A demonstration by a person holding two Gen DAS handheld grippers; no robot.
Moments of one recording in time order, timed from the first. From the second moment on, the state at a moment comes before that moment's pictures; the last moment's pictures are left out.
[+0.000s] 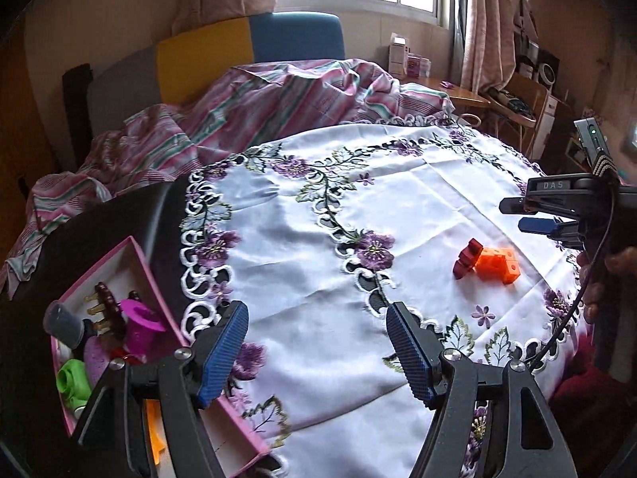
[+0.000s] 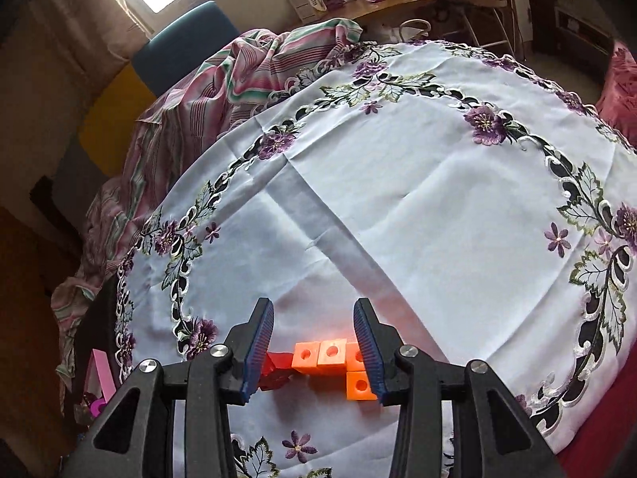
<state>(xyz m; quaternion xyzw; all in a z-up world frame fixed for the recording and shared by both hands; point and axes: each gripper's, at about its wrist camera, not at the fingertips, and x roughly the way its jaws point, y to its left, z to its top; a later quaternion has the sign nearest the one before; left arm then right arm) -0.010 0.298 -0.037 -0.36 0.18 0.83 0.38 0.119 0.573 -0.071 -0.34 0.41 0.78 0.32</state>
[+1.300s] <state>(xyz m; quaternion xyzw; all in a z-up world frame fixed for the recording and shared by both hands) 0.001 0.478 -0.107 -0.45 0.18 0.68 0.55 0.145 0.598 -0.083 -0.30 0.50 0.75 0.32</state>
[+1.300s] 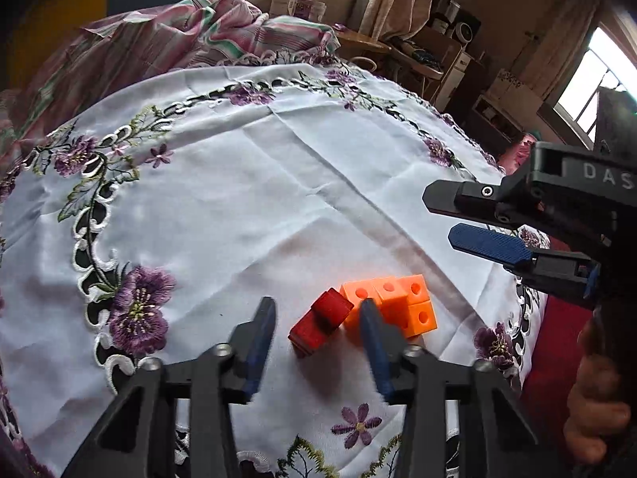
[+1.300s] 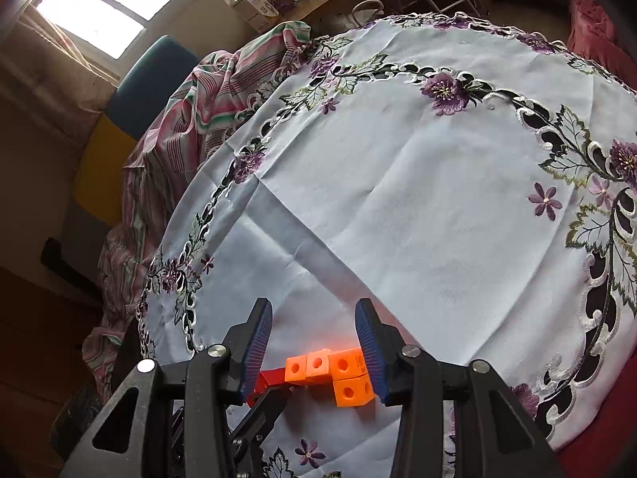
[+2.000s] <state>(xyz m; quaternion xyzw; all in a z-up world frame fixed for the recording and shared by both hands) -0.010 0.363 -0.075 -0.45 0.12 0.74 0.48 0.095 0.564 -0.096 -0.45 0.34 0.76 0.32</state>
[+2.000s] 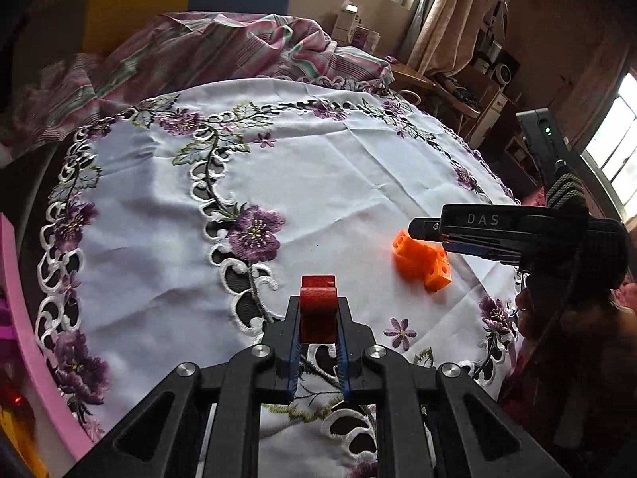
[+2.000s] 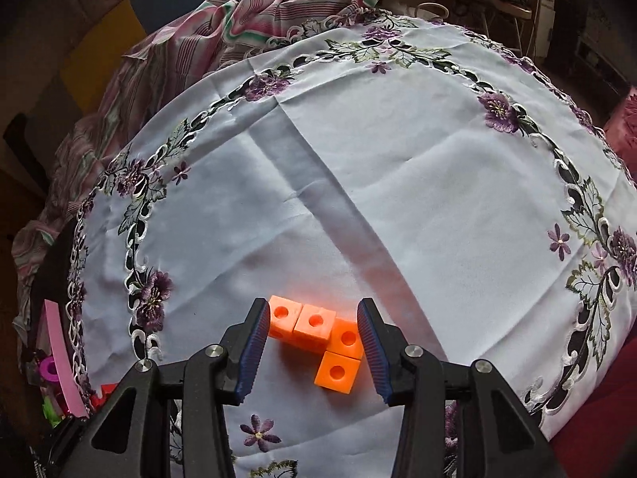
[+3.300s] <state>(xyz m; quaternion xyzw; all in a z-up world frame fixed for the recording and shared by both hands) -0.051 0.154 -0.051 -0.40 0.05 0.88 0.25 0.049 0.505 -0.080 -0.46 0.19 0.83 0.24</state>
